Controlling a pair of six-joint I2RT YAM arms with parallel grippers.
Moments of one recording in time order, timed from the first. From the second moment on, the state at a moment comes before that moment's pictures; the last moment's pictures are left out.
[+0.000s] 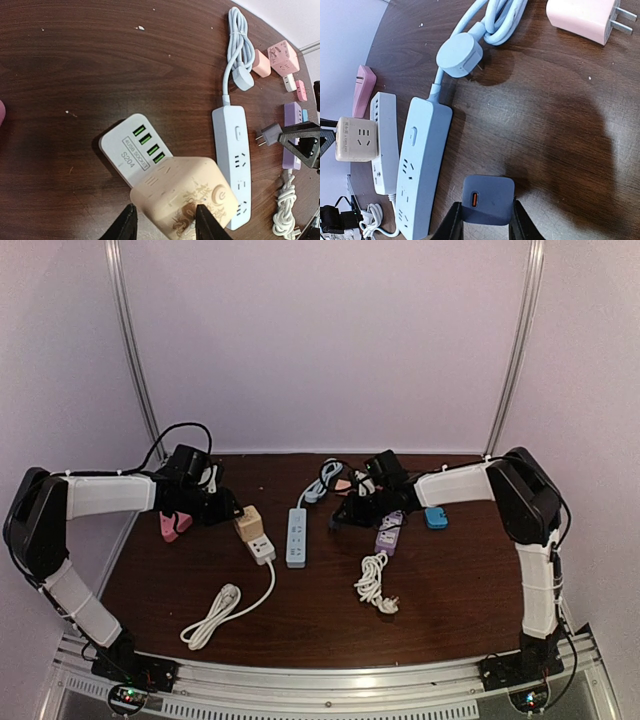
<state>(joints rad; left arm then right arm) -0.38 1.61 0.97 -0.24 0.19 -0.49 0.61 2.14 1.44 -0.09 -0.36 0.60</state>
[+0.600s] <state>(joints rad) -0.40 1.60 0.99 -0.29 0.18 -0.46 0.61 2.11 1.44 -0.21 -0.23 0.54</state>
